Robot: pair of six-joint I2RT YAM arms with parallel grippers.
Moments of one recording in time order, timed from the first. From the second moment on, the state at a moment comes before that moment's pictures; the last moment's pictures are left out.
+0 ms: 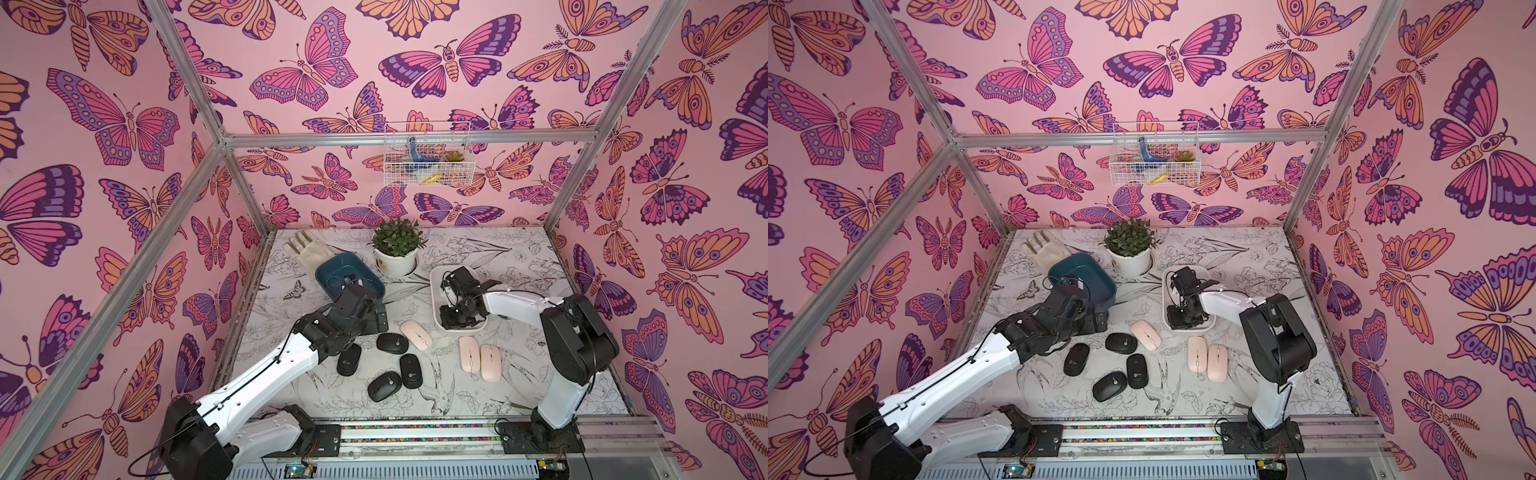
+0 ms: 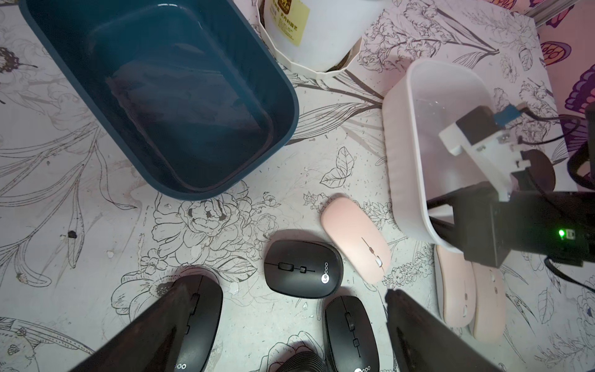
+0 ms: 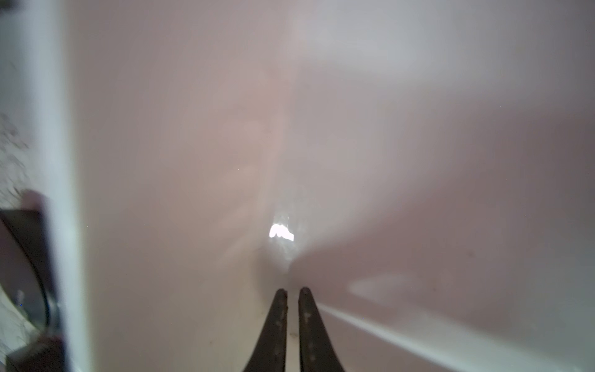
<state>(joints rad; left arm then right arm) -0.68 1.13 0.90 -0.65 -0.18 -0.68 0.53 1.77 1.04 -0.57 -0.18 0.32</state>
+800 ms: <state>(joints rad) -0.68 0.99 0.80 -0.64 -0.05 -0.72 0.66 0.98 0.51 -0.92 0.14 0.81</state>
